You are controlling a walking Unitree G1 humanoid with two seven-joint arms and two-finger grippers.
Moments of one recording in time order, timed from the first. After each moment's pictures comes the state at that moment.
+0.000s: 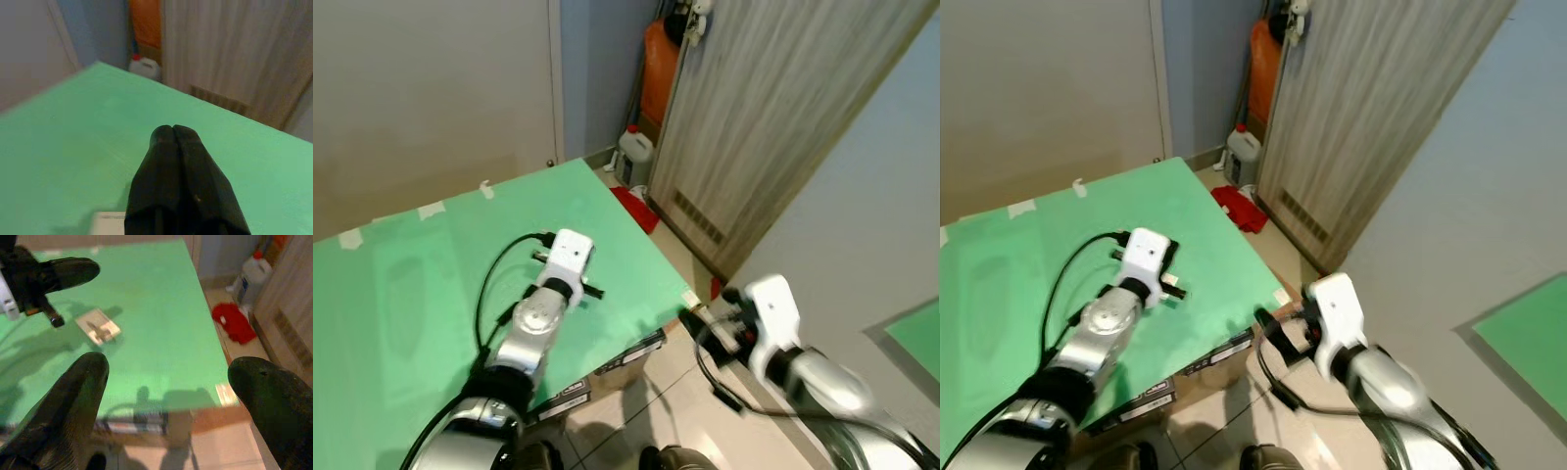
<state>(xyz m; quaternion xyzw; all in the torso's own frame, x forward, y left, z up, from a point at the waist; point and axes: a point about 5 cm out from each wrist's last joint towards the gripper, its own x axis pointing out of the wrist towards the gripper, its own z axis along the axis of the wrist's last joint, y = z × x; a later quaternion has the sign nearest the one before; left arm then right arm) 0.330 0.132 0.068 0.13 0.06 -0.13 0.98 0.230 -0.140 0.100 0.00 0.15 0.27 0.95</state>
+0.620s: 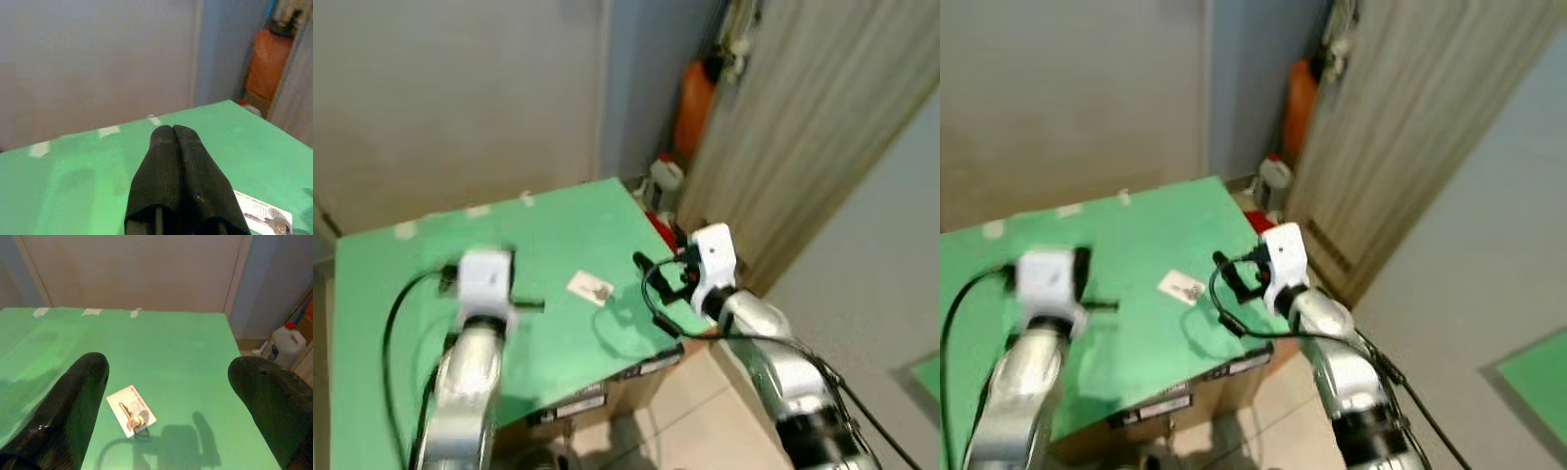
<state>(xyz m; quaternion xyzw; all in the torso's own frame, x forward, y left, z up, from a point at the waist) 0.243 0.182 0.107 0.08 0.00 0.04 1.00 0.299 -0.090 0.103 0.02 0.08 0.28 0.96</state>
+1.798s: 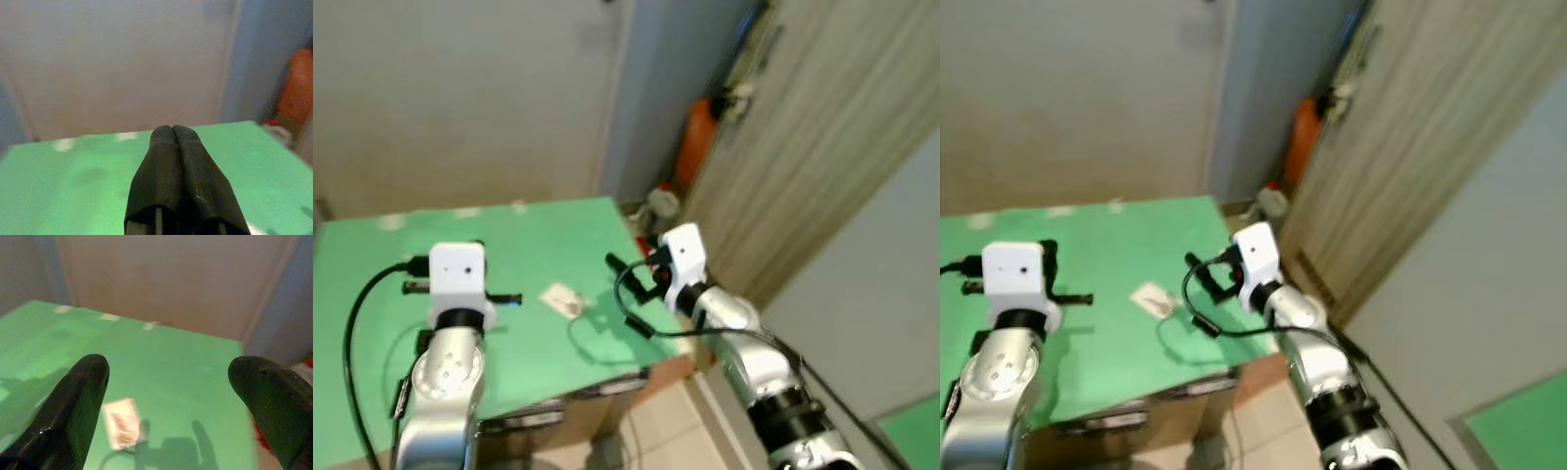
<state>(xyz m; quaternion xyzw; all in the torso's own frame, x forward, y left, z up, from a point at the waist) 0.246 0.189 0.130 0.10 0.02 0.09 0.99 0.306 -0.068 0.095 0.02 0.07 0.32 0.94</state>
